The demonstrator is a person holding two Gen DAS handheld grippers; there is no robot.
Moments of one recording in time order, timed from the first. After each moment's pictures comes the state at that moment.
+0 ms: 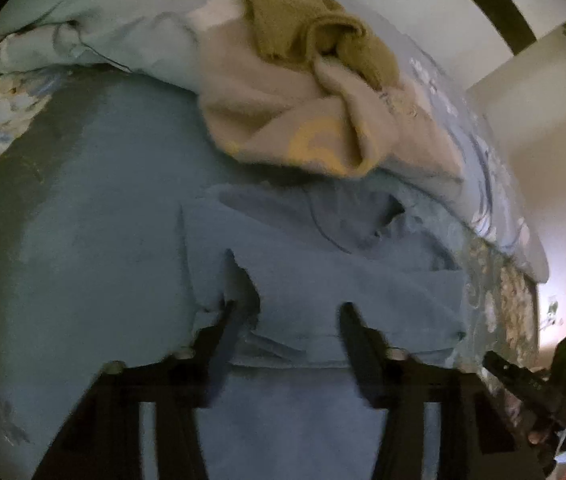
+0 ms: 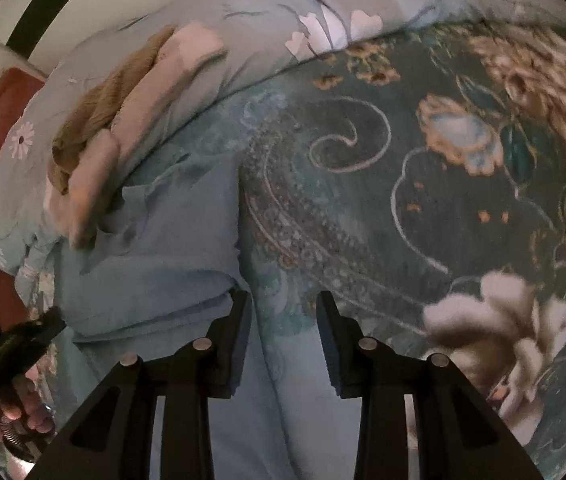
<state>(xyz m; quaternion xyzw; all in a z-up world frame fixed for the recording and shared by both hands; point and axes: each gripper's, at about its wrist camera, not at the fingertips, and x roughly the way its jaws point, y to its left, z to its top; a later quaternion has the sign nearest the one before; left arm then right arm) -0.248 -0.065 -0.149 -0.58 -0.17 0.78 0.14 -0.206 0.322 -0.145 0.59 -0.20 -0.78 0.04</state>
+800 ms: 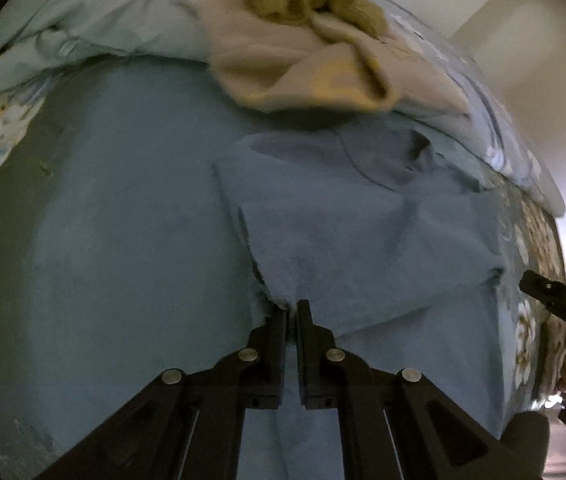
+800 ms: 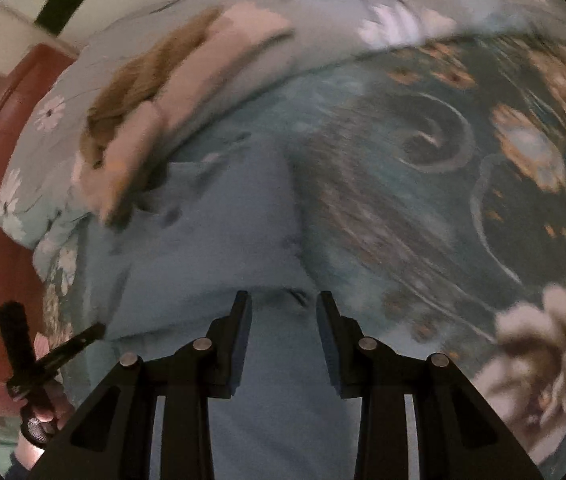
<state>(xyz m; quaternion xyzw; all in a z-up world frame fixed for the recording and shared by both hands) -0.222 -0.089 -0.174 -0.60 -0.09 0.78 0.17 -0.220 0.270 -0.139 0.59 -0.17 -0.78 0.12</state>
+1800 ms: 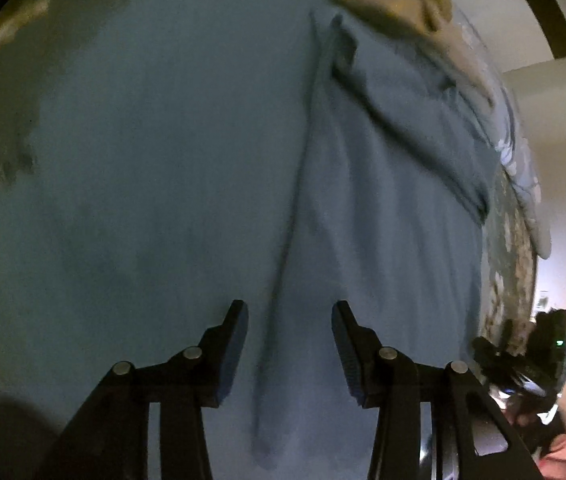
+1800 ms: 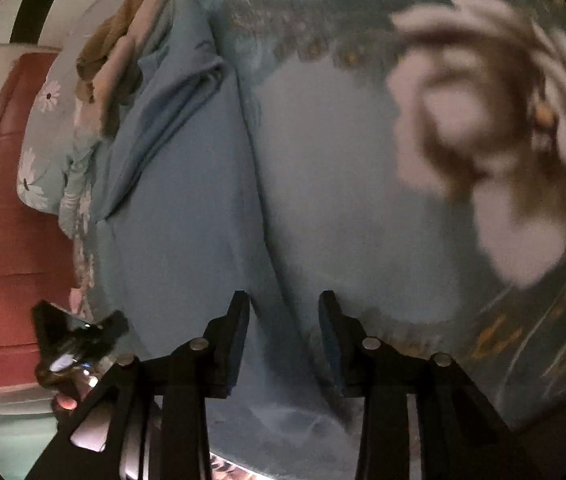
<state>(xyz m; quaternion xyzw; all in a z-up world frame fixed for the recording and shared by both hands) -0.077 -0.131 -0.201 -0.68 -0.24 0.69 0.11 -0.078 0.342 -0.195 0.67 -0.28 -0.67 0.15</state>
